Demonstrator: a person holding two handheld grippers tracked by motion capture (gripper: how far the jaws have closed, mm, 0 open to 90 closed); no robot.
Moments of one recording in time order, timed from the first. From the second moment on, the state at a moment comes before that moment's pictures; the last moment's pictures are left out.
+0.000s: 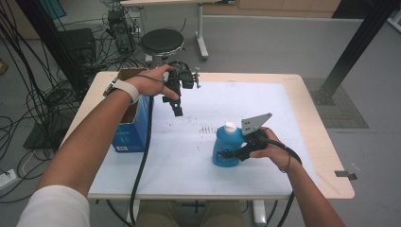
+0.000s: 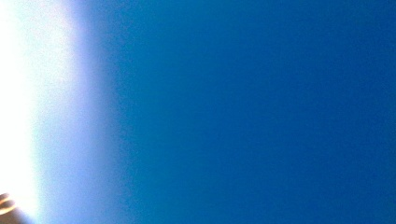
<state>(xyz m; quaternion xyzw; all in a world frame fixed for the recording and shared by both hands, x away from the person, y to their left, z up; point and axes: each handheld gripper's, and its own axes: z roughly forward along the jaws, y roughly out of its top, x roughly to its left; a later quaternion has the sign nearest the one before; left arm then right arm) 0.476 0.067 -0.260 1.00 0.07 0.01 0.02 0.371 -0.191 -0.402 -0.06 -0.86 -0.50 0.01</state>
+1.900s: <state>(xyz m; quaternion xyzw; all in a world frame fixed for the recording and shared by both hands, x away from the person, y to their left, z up) 0.473 0.071 -0.257 1.00 0.07 0.03 0.03 0.374 -0.191 -0.404 -0.07 -0.86 -0.50 0.03</state>
